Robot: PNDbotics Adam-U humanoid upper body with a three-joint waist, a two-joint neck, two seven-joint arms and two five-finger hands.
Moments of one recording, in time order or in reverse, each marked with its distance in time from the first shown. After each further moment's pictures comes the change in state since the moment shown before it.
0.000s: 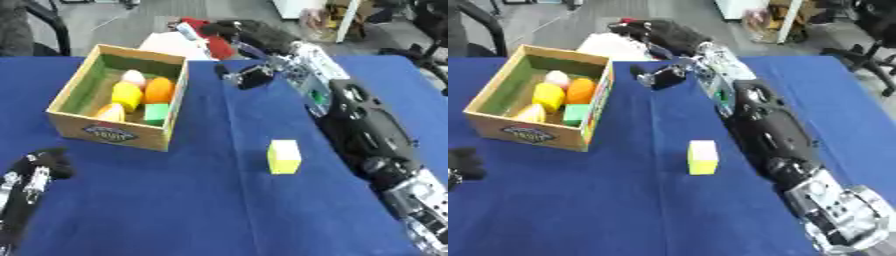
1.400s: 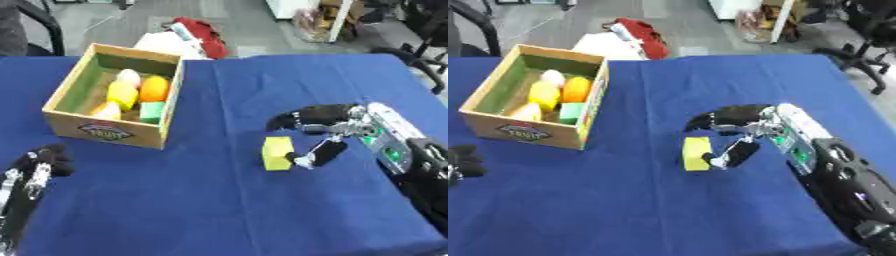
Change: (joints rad) left arm 0.015 0.001 0.003 0.001 -0.004 0.000 0.006; right arm 0.281 -0.100 0.031 -0.059 0.145 0.056 0.292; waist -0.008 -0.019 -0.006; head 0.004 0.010
